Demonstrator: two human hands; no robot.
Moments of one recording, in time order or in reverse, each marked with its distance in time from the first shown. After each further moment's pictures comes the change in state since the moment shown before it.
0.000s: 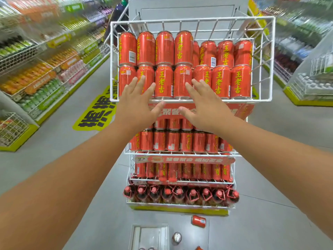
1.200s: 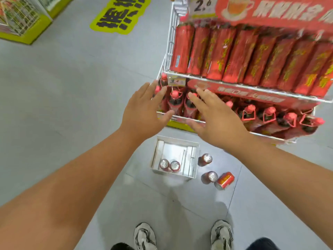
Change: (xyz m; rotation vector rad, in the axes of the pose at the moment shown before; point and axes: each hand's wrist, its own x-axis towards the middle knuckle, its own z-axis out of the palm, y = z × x) left_hand -0.432 -0.143 0.345 -0.091 -0.182 -0.087; right_hand -0.245 -0.120 0.484 0.120 -0.255 -0.251
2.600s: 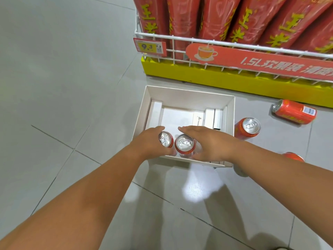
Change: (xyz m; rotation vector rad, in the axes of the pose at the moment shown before) left_hand -0.184 -0.080 0.471 -0.375 -0.843 -0.483; right_hand -0.055 0.093 0.512 0.322 -0.541 -0.114
